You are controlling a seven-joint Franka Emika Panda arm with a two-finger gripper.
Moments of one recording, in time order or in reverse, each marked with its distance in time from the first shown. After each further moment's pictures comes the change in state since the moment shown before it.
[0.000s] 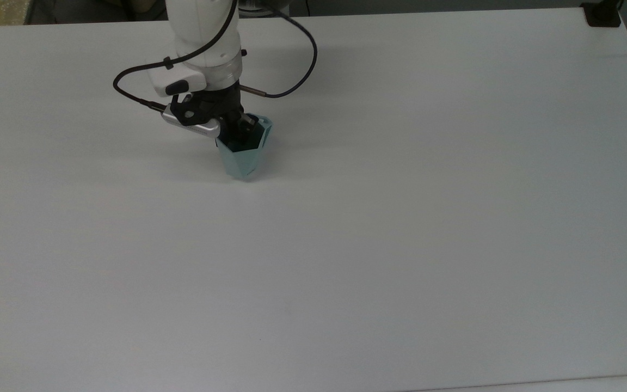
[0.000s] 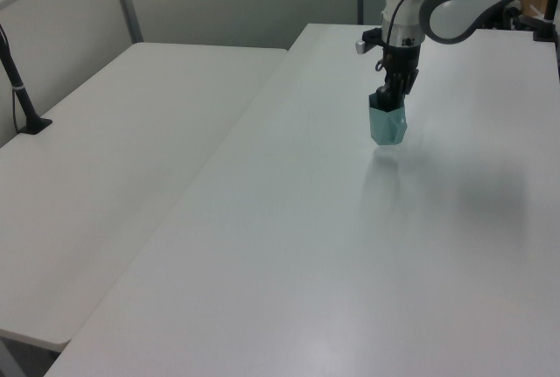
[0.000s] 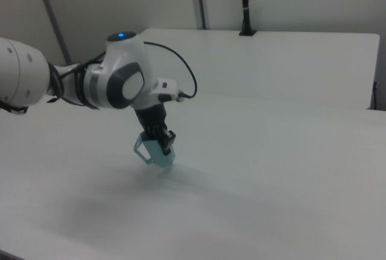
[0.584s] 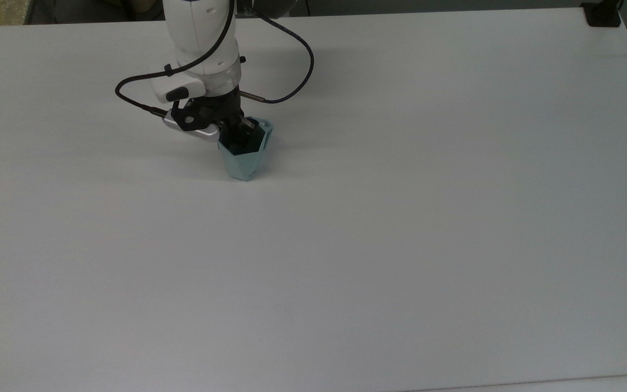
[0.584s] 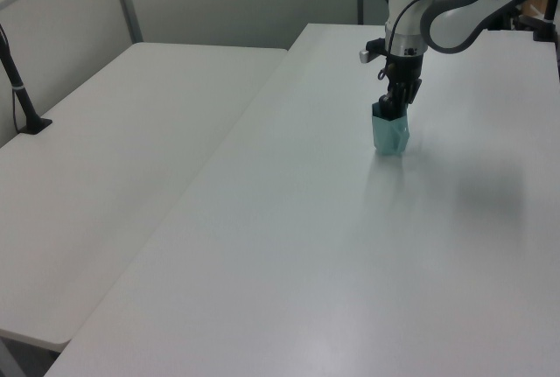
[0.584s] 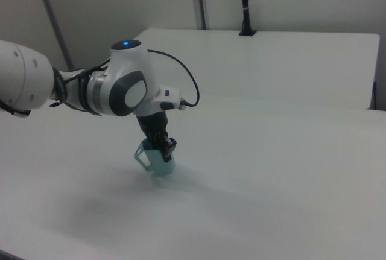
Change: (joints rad) arm -0.012 0.015 0.006 -0.024 0.028 0.022 -0.005
